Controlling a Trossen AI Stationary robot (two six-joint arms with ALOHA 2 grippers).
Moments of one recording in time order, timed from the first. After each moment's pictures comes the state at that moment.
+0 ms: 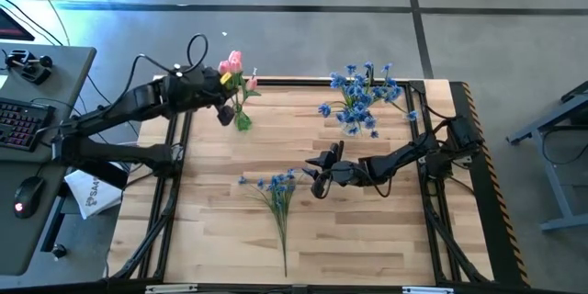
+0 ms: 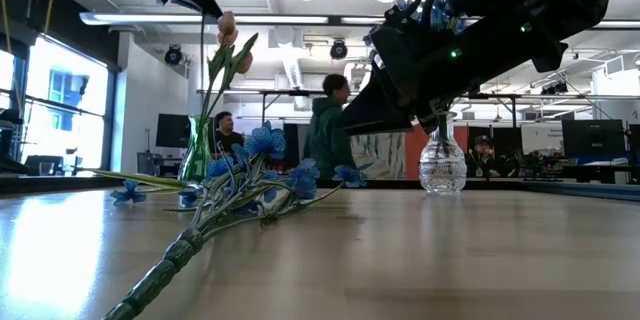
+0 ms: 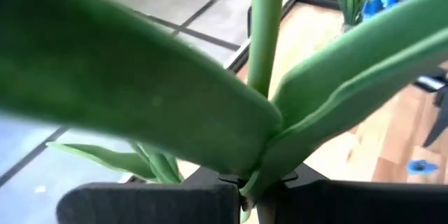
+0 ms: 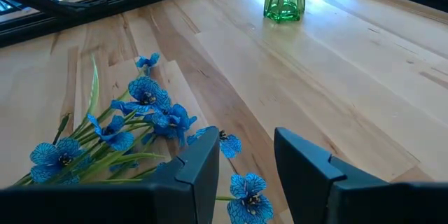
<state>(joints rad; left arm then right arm) 0.38 0.96 1.07 -0.65 -0.29 0.01 0.20 1.75 0.70 0.57 0.49 0.39</state>
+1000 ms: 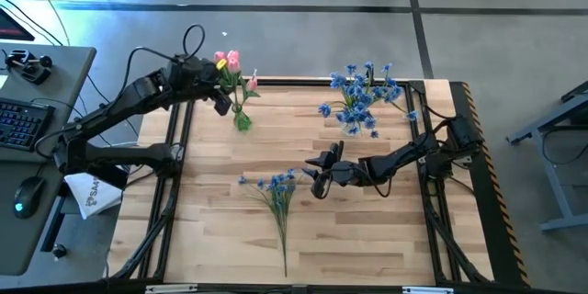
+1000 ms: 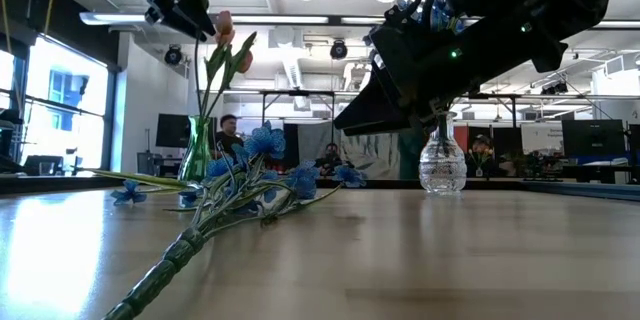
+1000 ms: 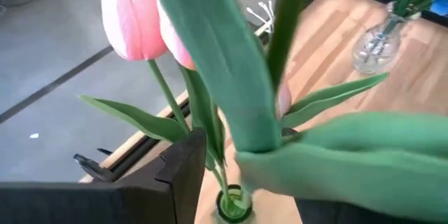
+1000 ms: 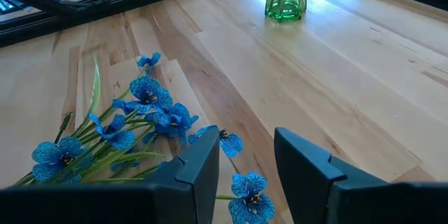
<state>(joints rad) 0.59 0.98 1.07 -0.71 -0.16 -0.04 0.20 1.75 0.70 0.57 0.49 0.39</state>
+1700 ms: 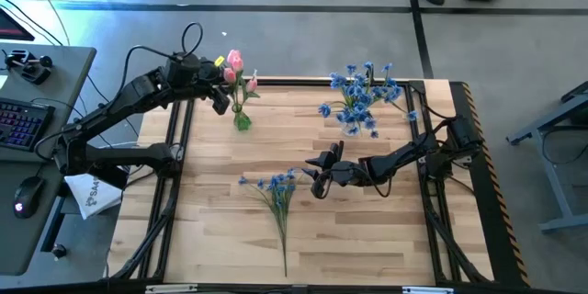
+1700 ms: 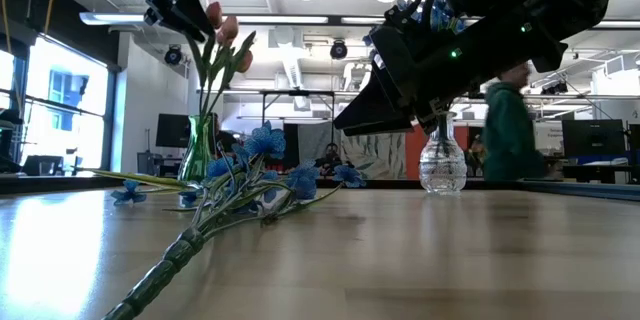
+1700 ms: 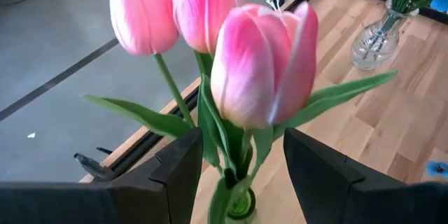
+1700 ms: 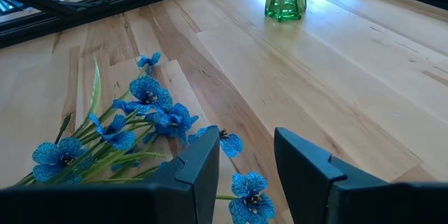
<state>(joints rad) 0.62 0.98 1.07 -0.72 -0.11 -0.02 0.20 1.75 0.70 0.57 0.49 0.40</state>
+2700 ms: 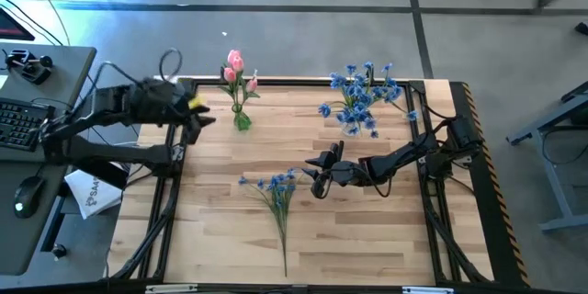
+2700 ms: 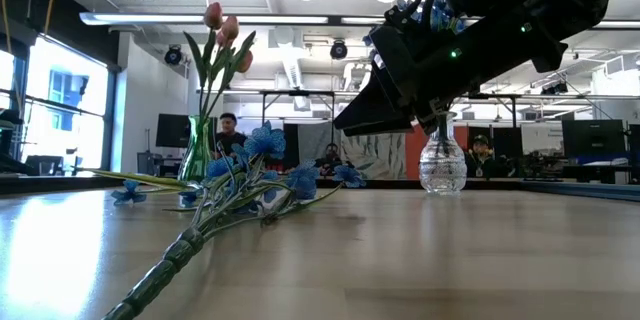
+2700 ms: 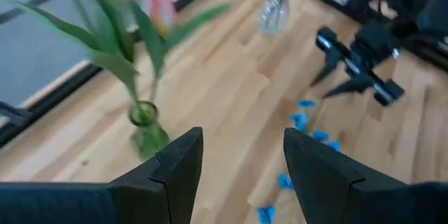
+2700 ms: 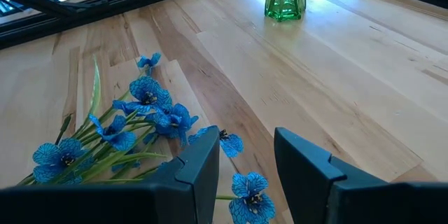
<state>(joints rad) 0.23 0.80 1.20 -1.10 -0.17 -0.36 0.20 1.75 0.70 0.57 0.49 0.40</state>
